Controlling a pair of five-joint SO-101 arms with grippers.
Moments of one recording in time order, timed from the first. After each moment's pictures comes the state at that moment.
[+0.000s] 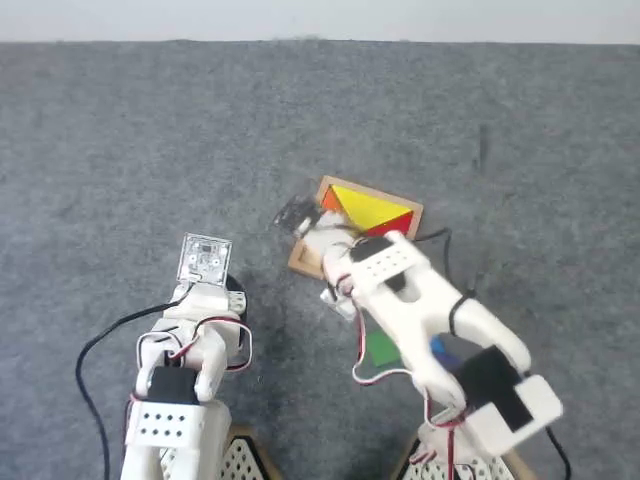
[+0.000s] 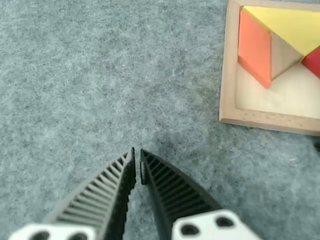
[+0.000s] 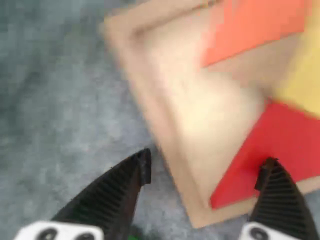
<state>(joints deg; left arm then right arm) -2.5 -85.0 97.3 45.6 -0.3 -33.8 1.6 38.2 48.1 20.8</state>
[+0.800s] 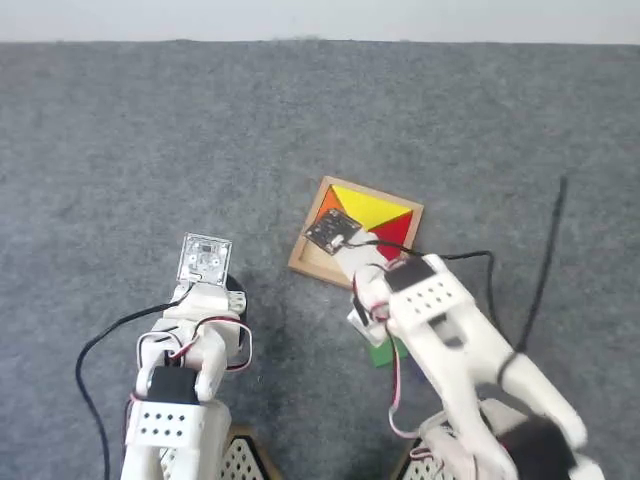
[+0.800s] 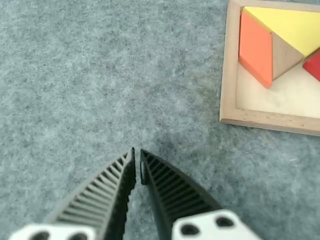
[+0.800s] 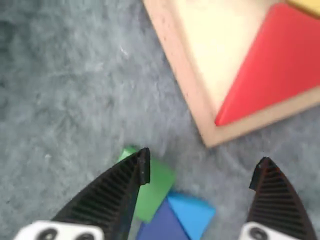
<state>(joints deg) -2.5 -85.0 97.3 45.6 -0.3 -31.2 -21.8 51.6 59.1 18.5</state>
